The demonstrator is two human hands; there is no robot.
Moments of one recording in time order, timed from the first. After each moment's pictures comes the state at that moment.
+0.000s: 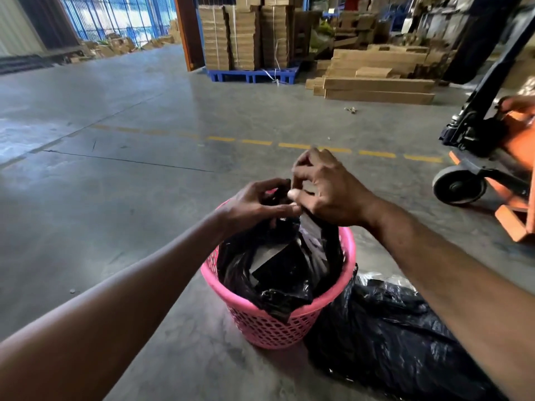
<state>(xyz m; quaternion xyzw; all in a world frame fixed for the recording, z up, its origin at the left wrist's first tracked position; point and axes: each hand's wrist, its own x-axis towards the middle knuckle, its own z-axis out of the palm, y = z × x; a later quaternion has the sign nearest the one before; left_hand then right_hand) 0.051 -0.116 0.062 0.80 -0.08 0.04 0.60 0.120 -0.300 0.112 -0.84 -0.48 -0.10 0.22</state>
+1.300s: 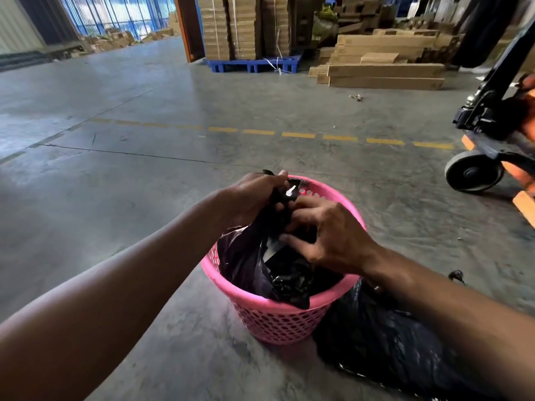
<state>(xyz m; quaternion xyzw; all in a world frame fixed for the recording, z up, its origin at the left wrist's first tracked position) 0.071 -0.126 0.059 0.67 0.17 -0.08 0.72 0.081 -0.305 0.031 -0.79 -0.52 -0.09 0.32</state>
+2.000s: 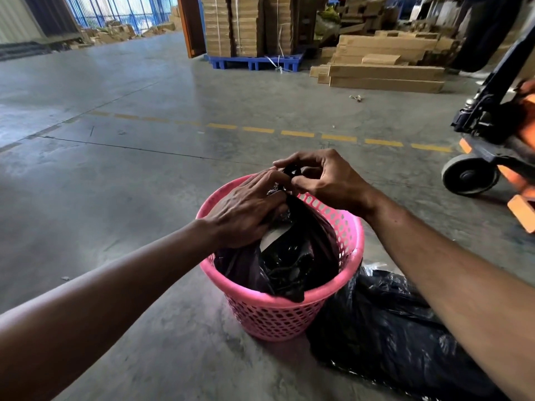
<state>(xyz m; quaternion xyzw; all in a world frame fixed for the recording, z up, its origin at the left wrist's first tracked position) 0.035 -0.109 0.029 0.93 -0.24 0.26 0.07 0.134 -0.289 0.073 -0.77 -0.42 0.09 0.48</state>
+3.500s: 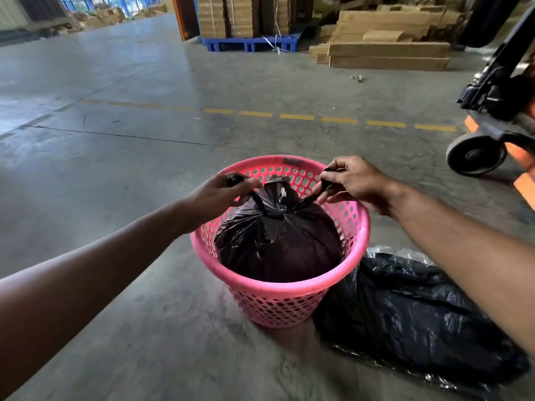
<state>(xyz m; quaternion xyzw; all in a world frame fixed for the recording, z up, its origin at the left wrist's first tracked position) 0.029 -0.073 0.006 0.82 0.03 0.03 0.57 0.172 -0.321 0.018 -0.76 -0.21 0.25 0.57</state>
